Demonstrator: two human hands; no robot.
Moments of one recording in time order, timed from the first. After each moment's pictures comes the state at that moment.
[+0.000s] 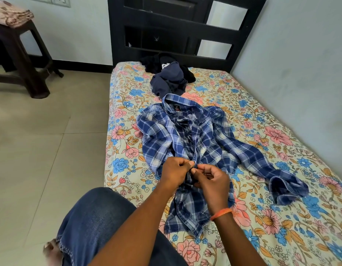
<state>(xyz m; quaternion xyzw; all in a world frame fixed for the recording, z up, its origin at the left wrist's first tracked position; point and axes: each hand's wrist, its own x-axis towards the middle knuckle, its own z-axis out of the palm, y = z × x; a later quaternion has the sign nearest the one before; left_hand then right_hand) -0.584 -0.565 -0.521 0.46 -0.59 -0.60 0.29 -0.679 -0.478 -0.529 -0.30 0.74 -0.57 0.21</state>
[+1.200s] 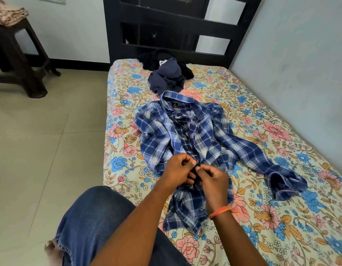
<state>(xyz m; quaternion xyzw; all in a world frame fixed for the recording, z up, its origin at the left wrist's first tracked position) -0.586 -0.560 -0.520 0.38 -0.58 -0.67 0.26 -0.674 -0.476 -0.523 -0.25 0.74 -0.58 0.22</state>
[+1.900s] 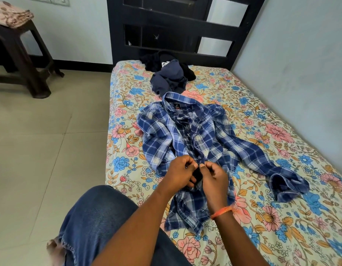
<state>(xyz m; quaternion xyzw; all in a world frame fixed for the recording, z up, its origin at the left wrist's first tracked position) -0.586 -0.557 -0.521 0.39 -0.64 -0.62 0.24 -0.674 -0.479 -0.524 -0.29 0.75 -0.57 0.19</state>
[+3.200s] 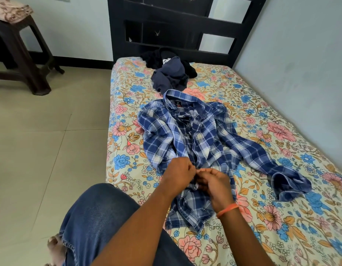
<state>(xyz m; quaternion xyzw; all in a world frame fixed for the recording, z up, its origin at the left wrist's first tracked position) -0.581 -0.555 -0.515 0.44 -0.78 -0.42 0.17 -0.685 -0.473 -0.525 -0.16 0.71 -0.57 0.38</state>
